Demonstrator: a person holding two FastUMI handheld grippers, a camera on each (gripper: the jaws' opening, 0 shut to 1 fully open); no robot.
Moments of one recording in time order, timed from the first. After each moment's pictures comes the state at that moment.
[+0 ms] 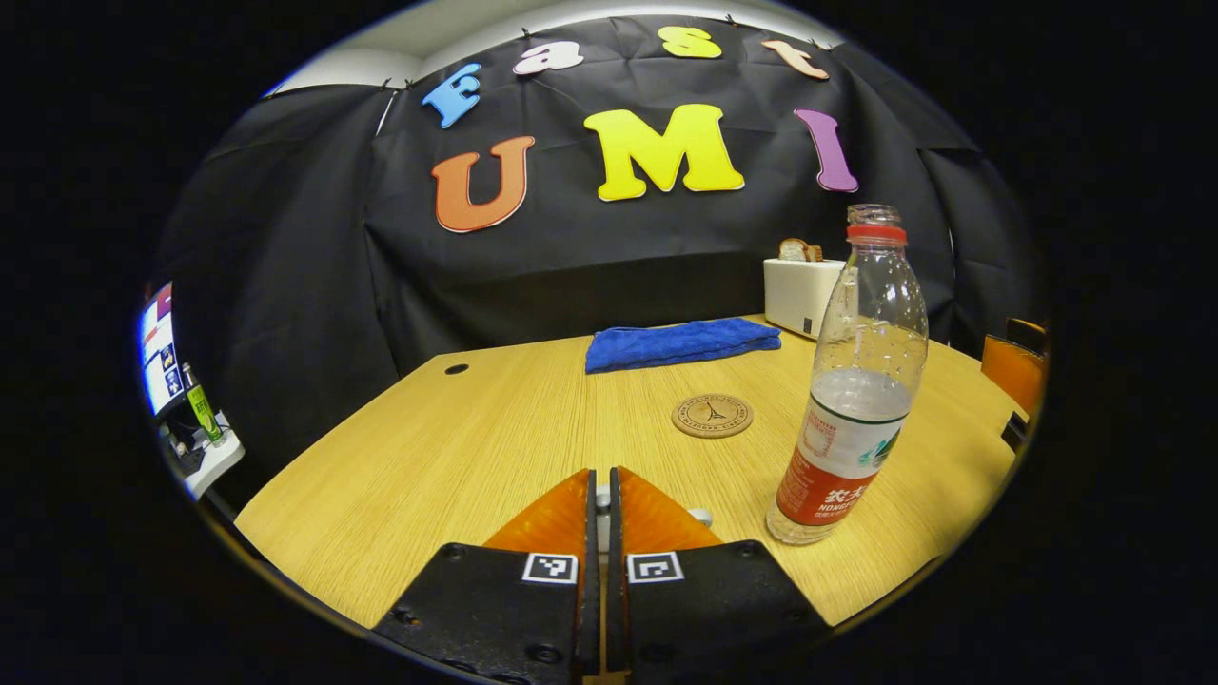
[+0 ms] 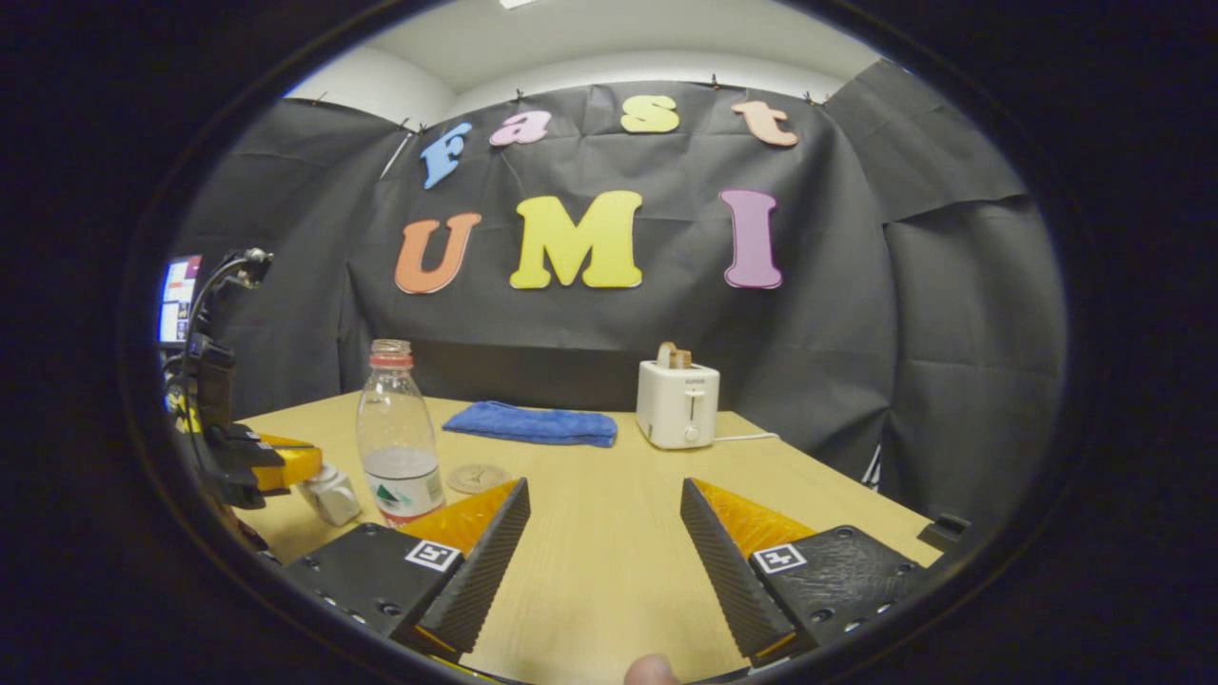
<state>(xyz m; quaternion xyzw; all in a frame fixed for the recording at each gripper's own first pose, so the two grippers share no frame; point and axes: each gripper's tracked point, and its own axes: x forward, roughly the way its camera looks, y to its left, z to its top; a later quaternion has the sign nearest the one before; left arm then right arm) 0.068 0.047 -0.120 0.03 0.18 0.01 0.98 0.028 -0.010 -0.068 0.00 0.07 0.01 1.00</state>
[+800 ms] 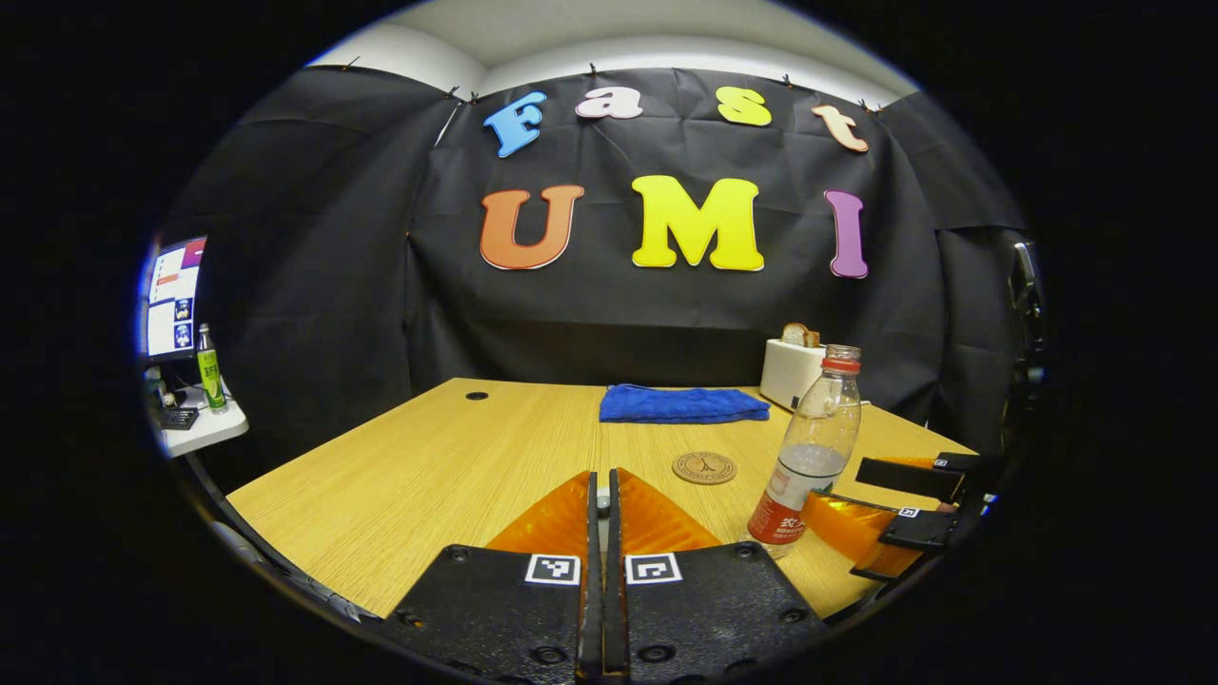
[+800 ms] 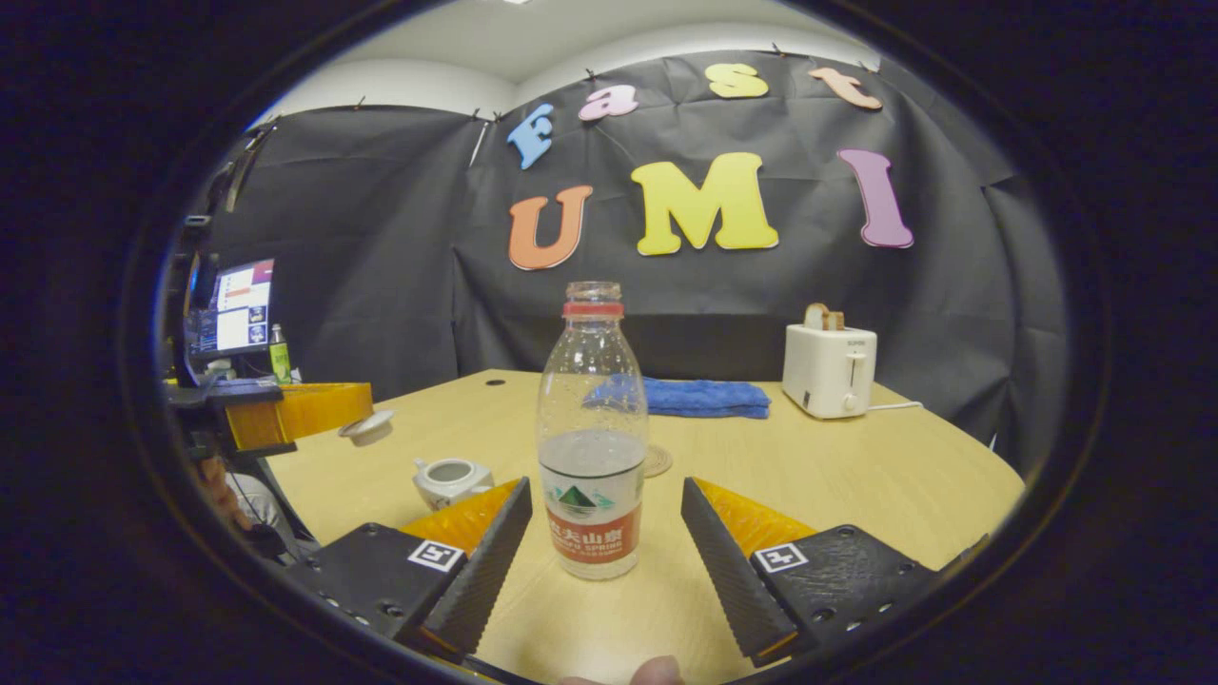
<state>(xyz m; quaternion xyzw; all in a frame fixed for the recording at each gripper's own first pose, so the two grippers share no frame) 0.015 0.082 -0.059 -0.05 0.10 0.02 0.99 0.057 0.117 -0.111 0.00 0.13 0.16 0.98</state>
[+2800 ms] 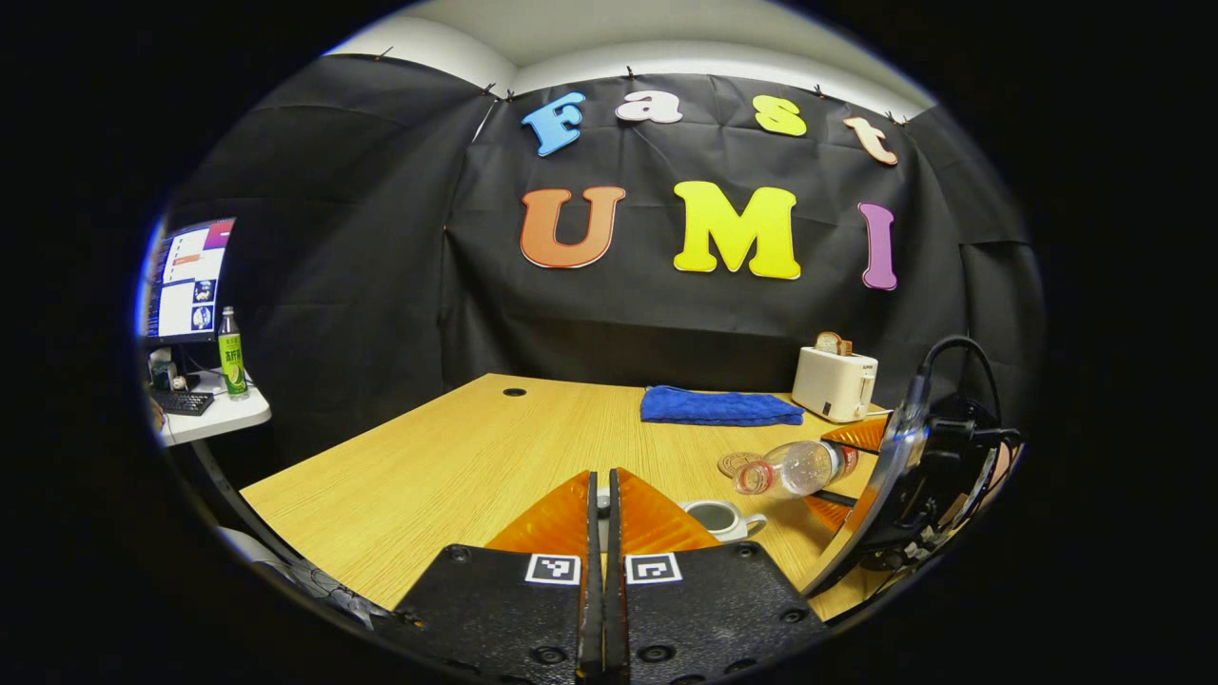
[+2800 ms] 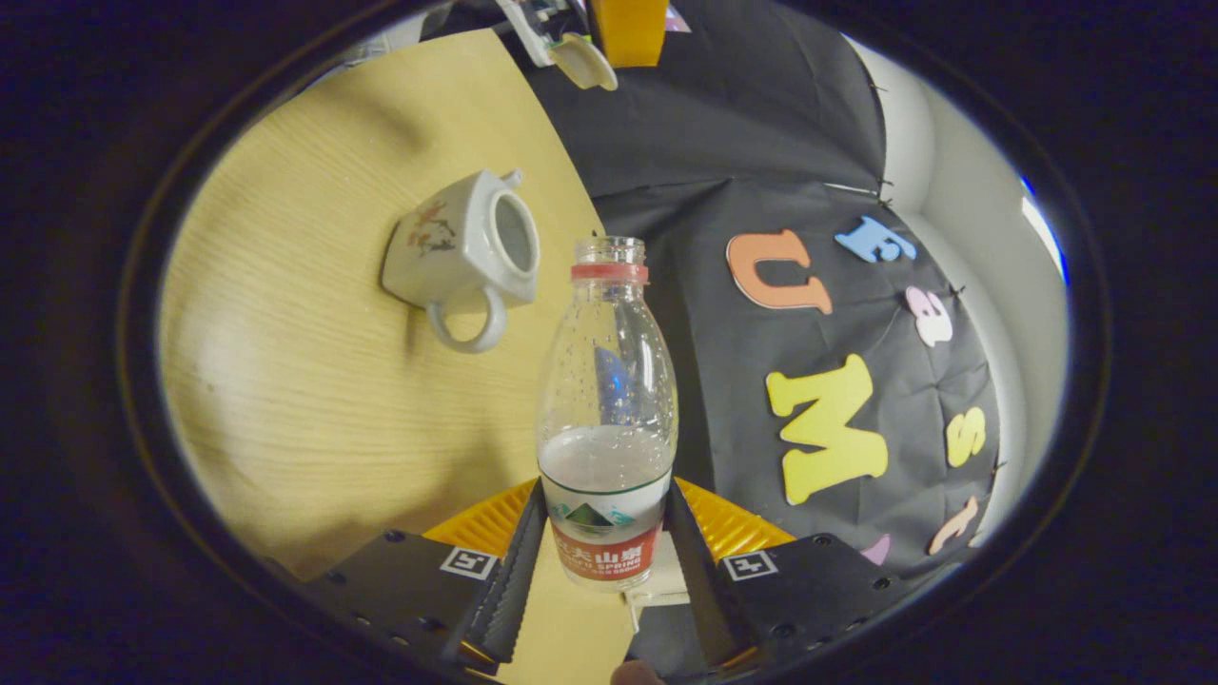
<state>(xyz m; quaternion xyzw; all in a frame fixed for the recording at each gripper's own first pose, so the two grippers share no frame) 0.007 0.129 -0.069 -0.06 0.10 0.05 0.99 0.135 0.132 -0.114 -0.67 -0.01 0.14 0.73</state>
